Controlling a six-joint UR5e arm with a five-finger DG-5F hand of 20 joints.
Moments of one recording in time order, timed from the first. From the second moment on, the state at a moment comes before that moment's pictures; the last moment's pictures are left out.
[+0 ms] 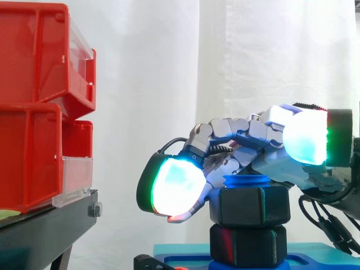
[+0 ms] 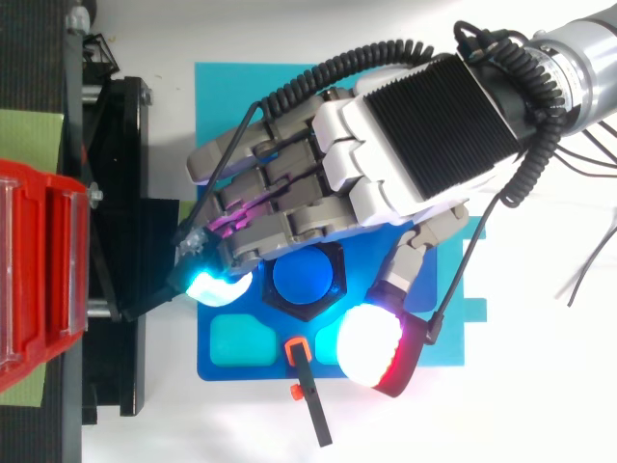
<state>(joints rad) -0.03 -2.41 -1.22 -2.23 -2.12 -1.11</state>
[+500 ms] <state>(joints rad) -0.07 -2.41 -1.22 -2.21 -2.18 -1.11</state>
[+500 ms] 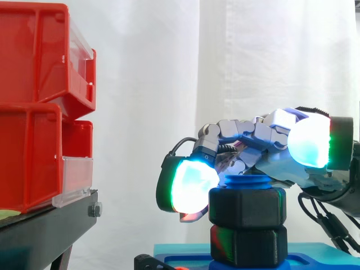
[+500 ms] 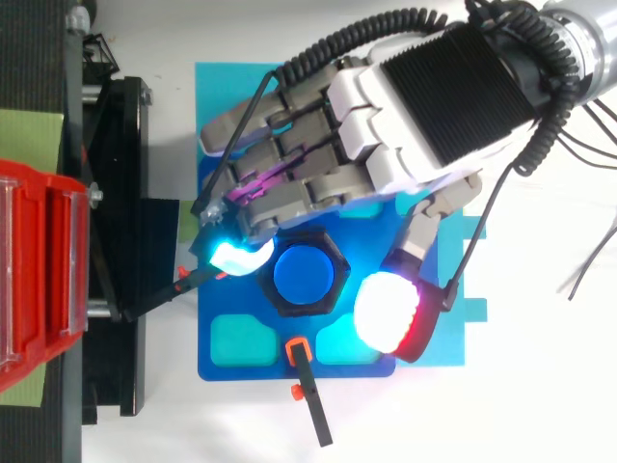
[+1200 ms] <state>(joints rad) -0.12 -2.41 -1.22 -2.18 -2.23 -1.11</state>
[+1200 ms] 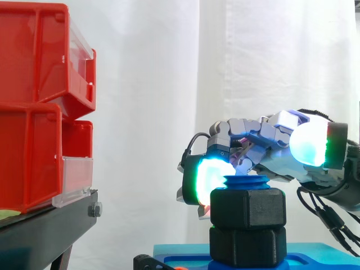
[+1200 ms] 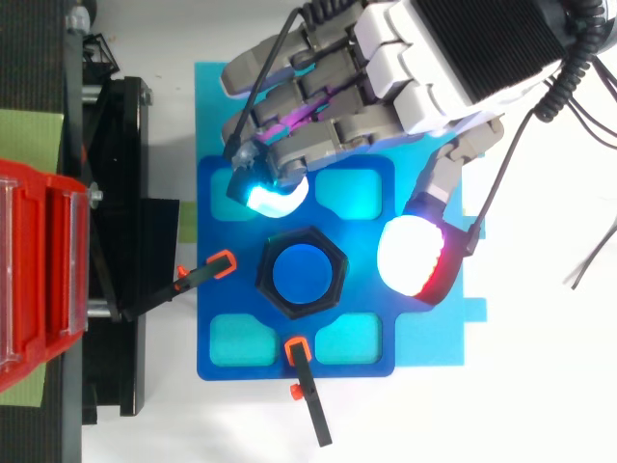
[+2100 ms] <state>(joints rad) -0.09 -2.41 -1.15 -2.23 -2.22 -1.09</state>
